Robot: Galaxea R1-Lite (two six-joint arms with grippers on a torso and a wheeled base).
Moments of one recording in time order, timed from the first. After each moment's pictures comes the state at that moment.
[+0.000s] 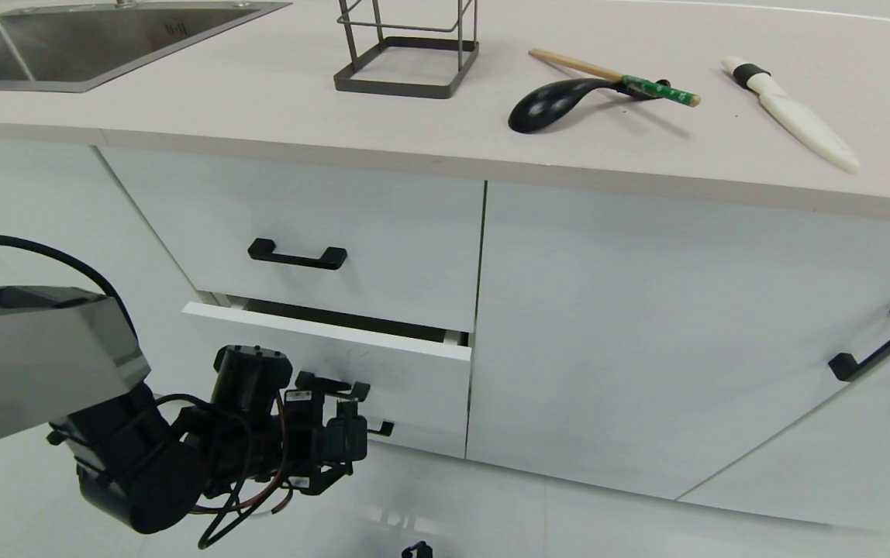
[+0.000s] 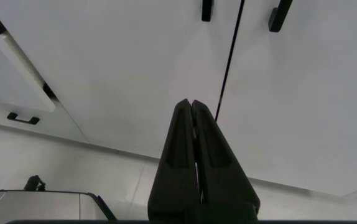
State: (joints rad) left arm -0.35 2.08 -0.50 -0.85 -0.19 1.26; right arm 0.00 0.00 0.00 0.00 0.05 0.00
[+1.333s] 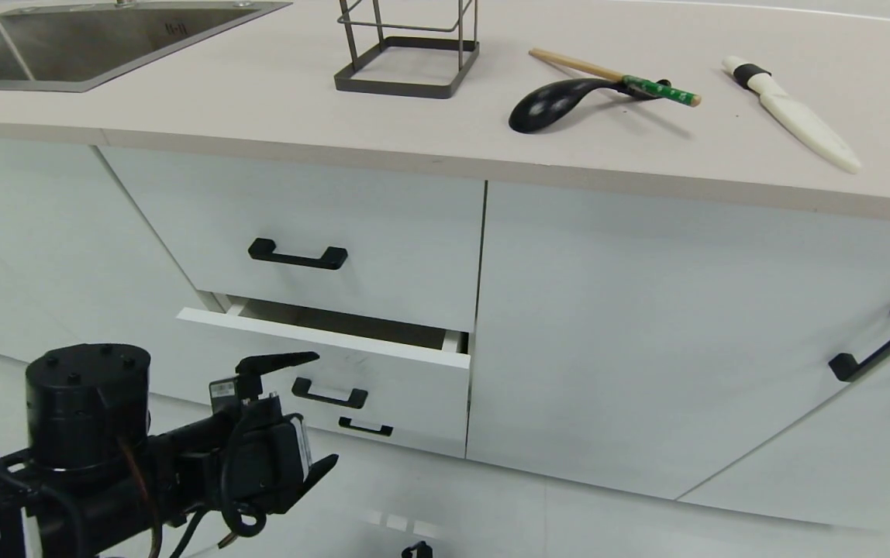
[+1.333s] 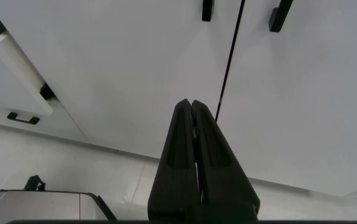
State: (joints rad) left arm -0.47 1.53 -0.28 -0.85 -0.19 1.07; right arm 0.00 0.00 0.00 0.00 0.05 0.00
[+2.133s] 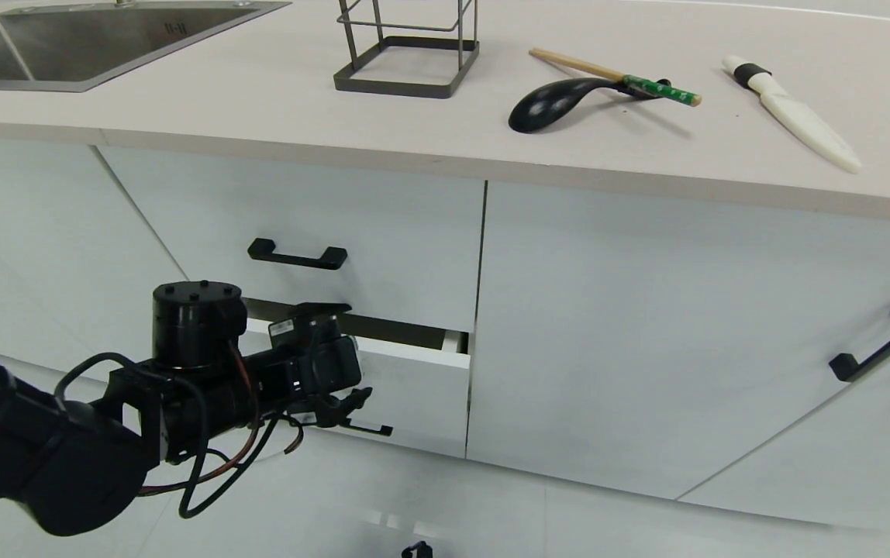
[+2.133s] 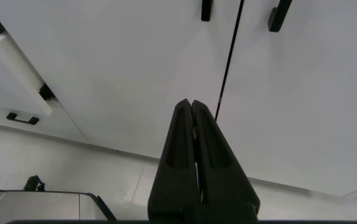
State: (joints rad) left arm -0.42 1.79 -0.55 -0.86 -0.21 1.07; right arm 0.00 0.00 0.00 0.00 0.05 0.00
